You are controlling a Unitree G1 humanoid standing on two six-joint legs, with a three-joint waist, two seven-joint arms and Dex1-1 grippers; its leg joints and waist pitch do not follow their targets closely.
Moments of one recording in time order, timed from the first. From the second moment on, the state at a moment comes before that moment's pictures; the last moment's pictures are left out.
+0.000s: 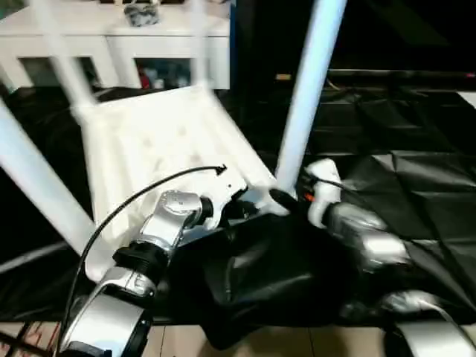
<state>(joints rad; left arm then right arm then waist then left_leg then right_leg) -0.68 0.14 -0.20 0.77 0.10 0.14 -0.87 -0.60 -0.12 -0.01 0.79 0.14 0.13 0.55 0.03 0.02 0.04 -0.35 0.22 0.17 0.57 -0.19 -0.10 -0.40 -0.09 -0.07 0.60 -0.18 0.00</state>
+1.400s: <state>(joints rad) -0.66 0.26 -0.26 0.74 0.04 0.05 -1.27 -0.44 -0.38 0.09 0.55 0.19 0.20 1.22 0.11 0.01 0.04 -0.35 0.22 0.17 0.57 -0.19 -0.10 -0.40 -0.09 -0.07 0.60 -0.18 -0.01</state>
